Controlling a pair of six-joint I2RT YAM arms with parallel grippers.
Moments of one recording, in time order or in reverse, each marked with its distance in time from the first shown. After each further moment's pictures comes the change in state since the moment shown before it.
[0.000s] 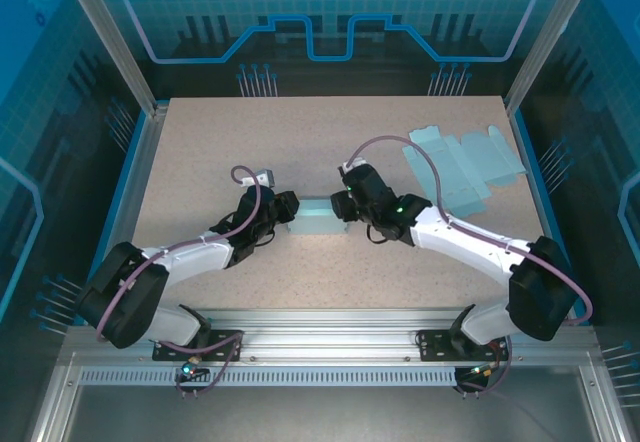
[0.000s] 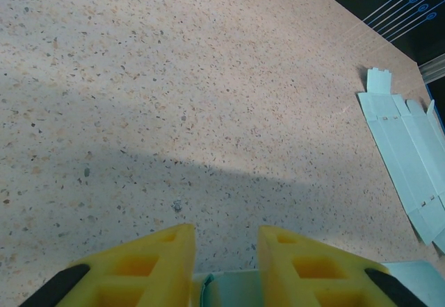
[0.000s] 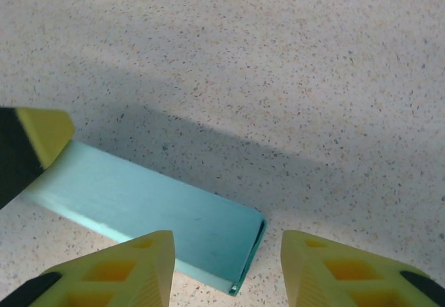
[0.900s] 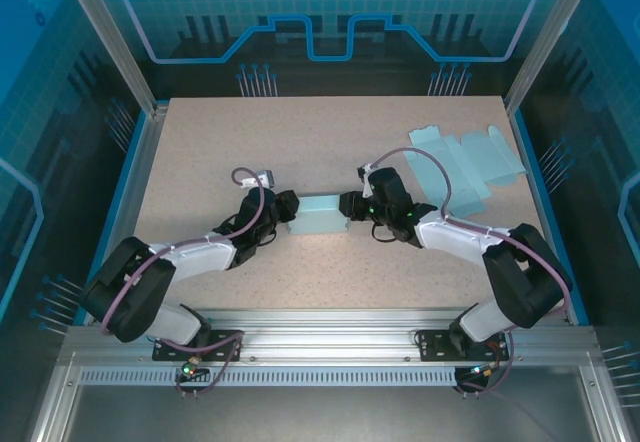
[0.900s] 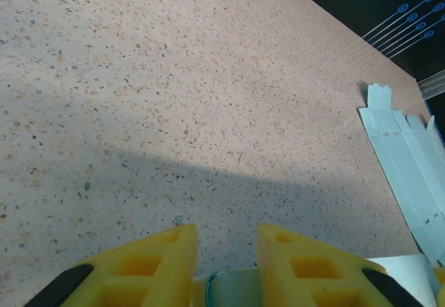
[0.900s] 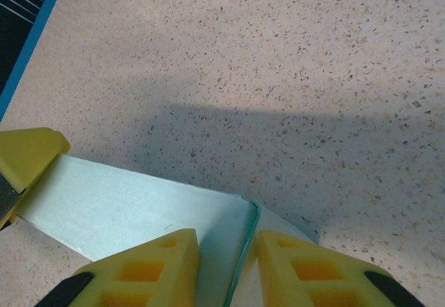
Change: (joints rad) left arm -0.008 0.034 -0.030 0.091 -0.042 -0.016; right arm -0.174 0.086 -0.243 0.430 -0.358 0.180
